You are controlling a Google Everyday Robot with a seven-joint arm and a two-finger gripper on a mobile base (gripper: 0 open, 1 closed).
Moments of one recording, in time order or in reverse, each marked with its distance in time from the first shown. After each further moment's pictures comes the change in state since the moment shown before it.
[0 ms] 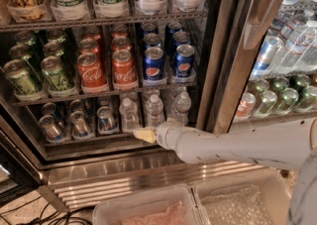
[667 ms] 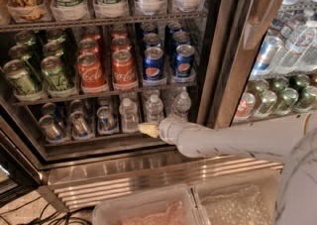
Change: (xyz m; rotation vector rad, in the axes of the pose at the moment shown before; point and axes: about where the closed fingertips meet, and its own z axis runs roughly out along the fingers) arm -0.009 -0.020 0.009 0.041 -0.003 -0.013
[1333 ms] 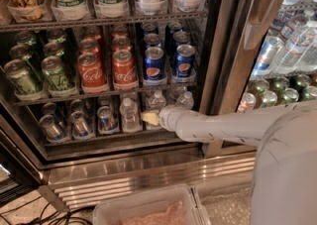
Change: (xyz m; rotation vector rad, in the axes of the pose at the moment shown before) arm -0.029 -0.031 0.032 0.033 -0.017 -0.012
